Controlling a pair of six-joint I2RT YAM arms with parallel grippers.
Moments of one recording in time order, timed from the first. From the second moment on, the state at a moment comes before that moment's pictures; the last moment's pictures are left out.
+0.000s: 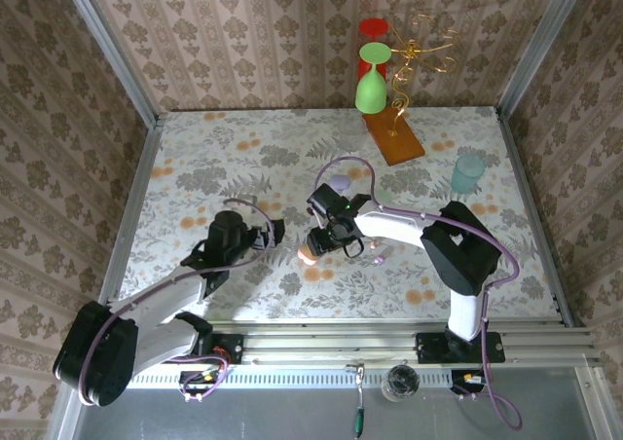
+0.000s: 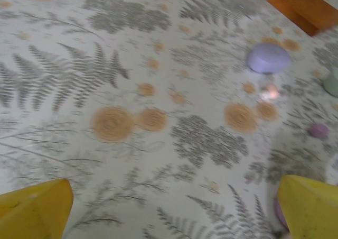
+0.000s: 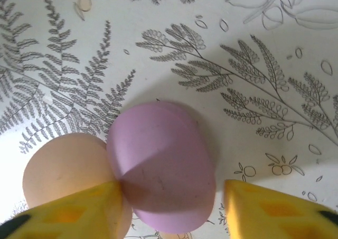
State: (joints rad) left arm -0.56 1.07 0.35 0.21 -0.07 -0.31; right arm 0.77 1.87 1.21 -0.55 -0.08 0.37
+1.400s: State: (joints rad) left arm -0.48 1.02 0.33 0.19 0.03 -0.47; right arm 0.63 1.86 1.26 -0.60 -0.12 -0.18
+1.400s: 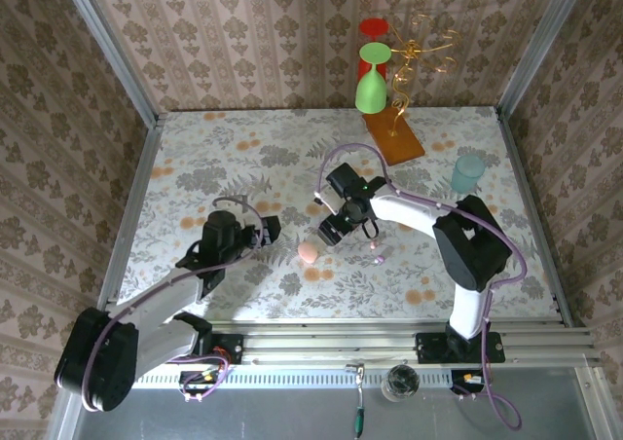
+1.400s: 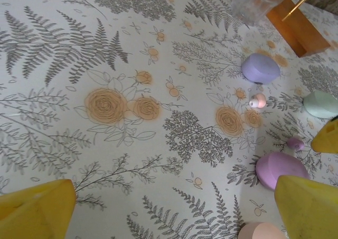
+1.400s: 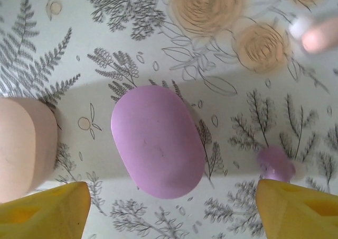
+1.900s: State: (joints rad) left arm -0.42 0.95 0.30 0.13 0.07 -0.44; right arm 0.63 1.98 1.34 -0.65 -0.14 -0.52
